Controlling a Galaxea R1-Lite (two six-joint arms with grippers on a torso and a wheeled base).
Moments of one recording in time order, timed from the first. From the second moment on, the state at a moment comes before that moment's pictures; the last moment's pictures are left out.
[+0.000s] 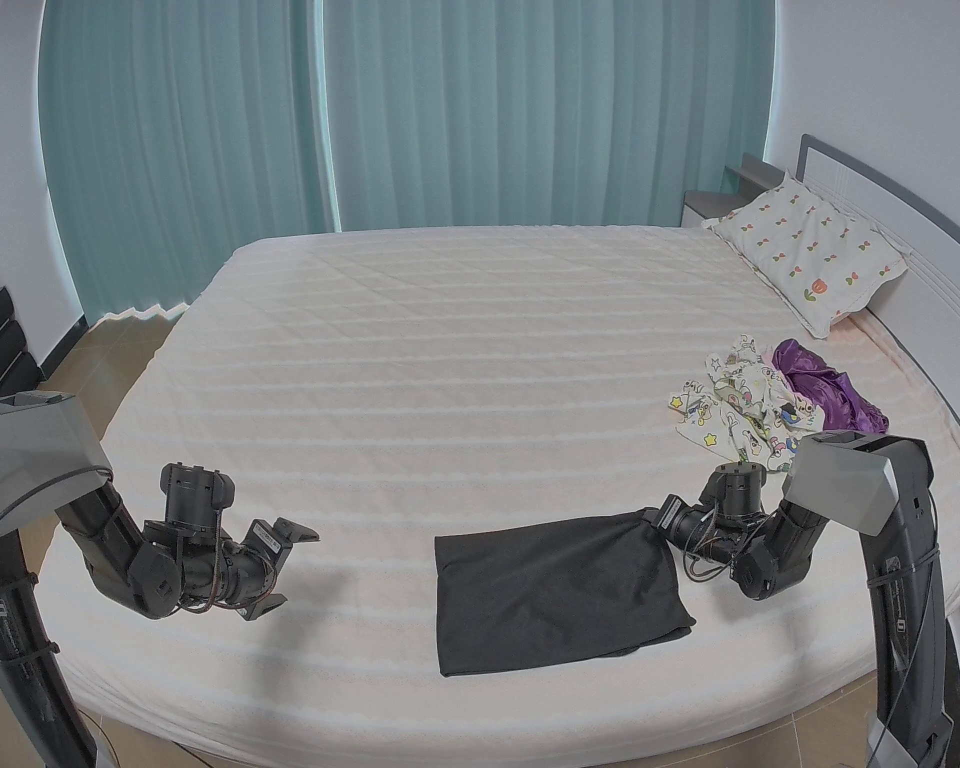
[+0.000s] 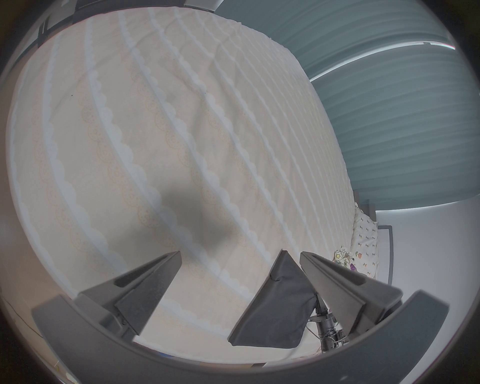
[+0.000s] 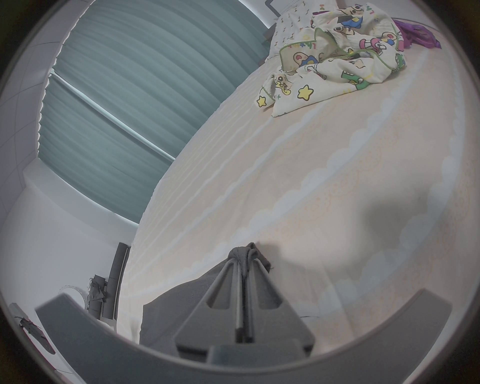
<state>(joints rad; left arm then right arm) -0.11 2.07 -0.56 -0.72 -0.20 -1.11 0.18 2.59 -1.00 -1.11 0.17 0.76</state>
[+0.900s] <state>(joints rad) -0.12 2.08 -0.57 -0.72 -0.20 -1.11 0.12 2.55 -0.87 -1.19 0.24 0.75</state>
